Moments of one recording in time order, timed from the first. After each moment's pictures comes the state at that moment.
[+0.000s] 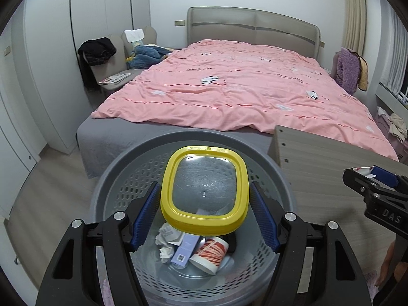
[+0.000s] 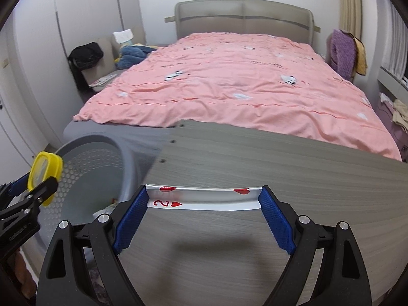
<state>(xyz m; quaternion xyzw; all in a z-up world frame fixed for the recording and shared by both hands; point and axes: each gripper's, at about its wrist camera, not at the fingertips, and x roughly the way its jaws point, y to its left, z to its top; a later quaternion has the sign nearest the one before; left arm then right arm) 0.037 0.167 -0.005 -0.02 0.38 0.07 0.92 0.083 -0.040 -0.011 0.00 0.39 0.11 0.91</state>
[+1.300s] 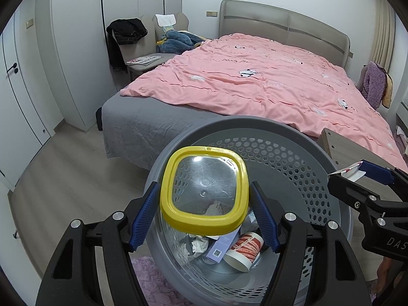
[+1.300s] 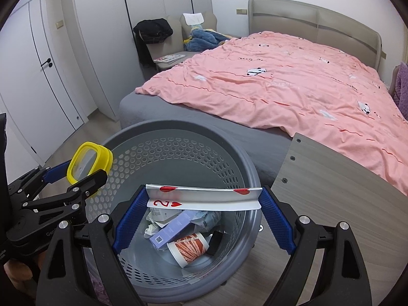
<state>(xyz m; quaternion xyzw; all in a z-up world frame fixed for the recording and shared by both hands) 0.028 0.244 -0.024 -0.06 0.40 0.13 0.90 0.090 0.077 -0.016 -0.05 0.40 0.26 0.88</state>
